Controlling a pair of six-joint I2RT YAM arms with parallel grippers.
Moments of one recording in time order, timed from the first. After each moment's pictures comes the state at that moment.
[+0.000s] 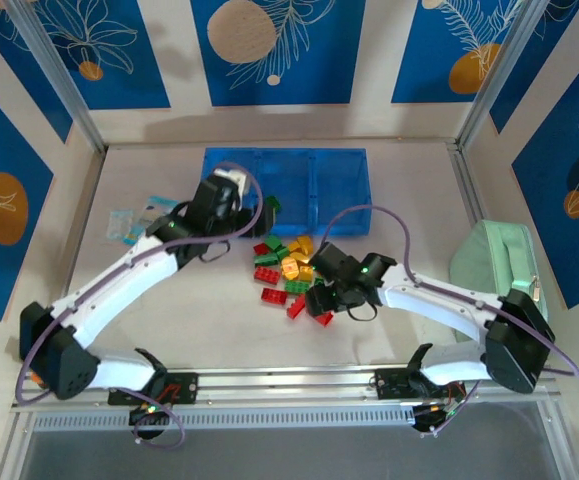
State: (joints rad) left arm -0.66 1.30 1.13 -0.51 -0.08 -0.45; right arm 0.90 1.31 0.87 -0.83 0.04 0.58
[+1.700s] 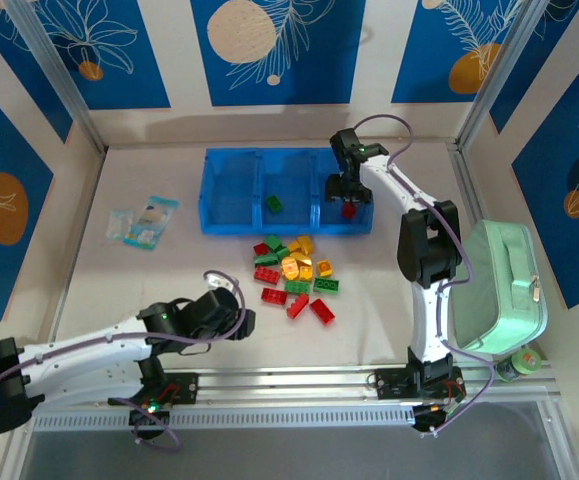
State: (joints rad) left arm -1.08 0.91 0.51 -0.58 -0.24 -0.81; right arm 0.34 2.10 1.85 -0.99 0.11 0.36
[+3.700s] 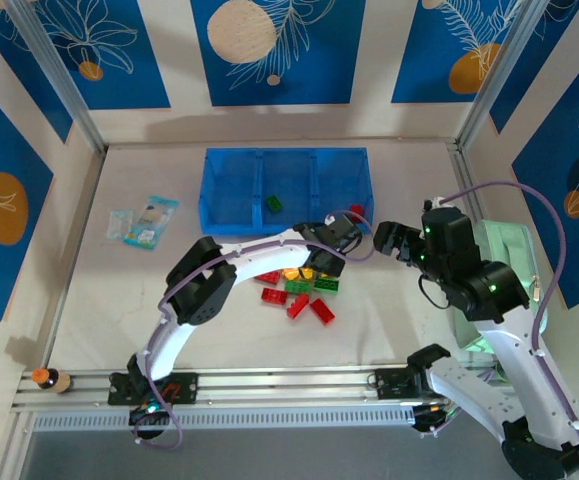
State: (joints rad) left arm -0.99 2.19 1.73 -0.70 -0.16 -0.52; right arm 0.40 0.80 1.13 -1.04 0.22 0.60
